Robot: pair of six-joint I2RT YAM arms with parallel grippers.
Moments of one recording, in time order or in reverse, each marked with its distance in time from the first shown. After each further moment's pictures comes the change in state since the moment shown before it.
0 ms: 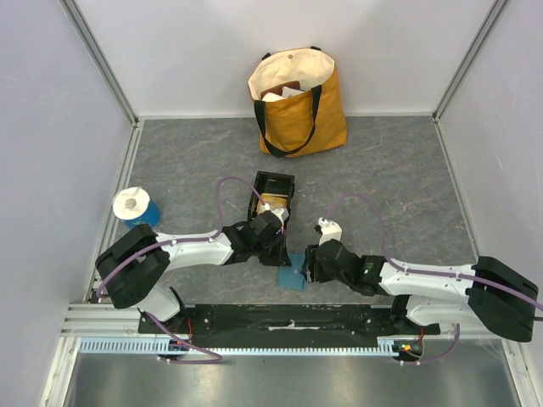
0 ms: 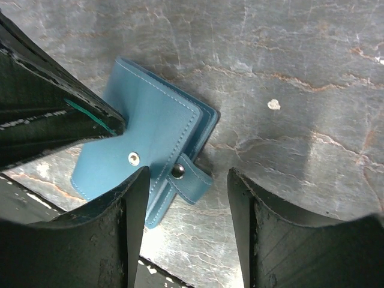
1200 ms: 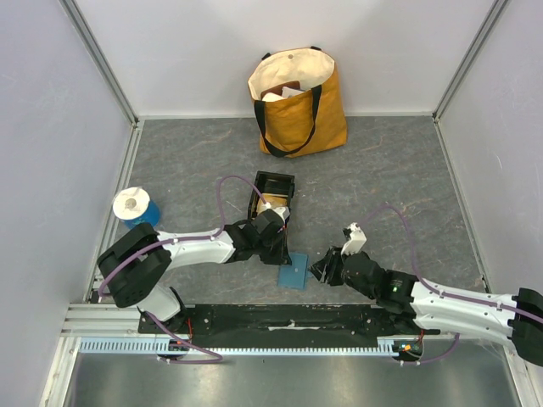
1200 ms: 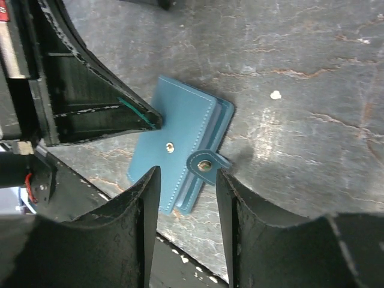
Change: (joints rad) left arm 0.000 0.012 0.025 -0.022 -0.009 0.002; right arm 0.019 -0.394 -0.232 0.090 0.045 0.175
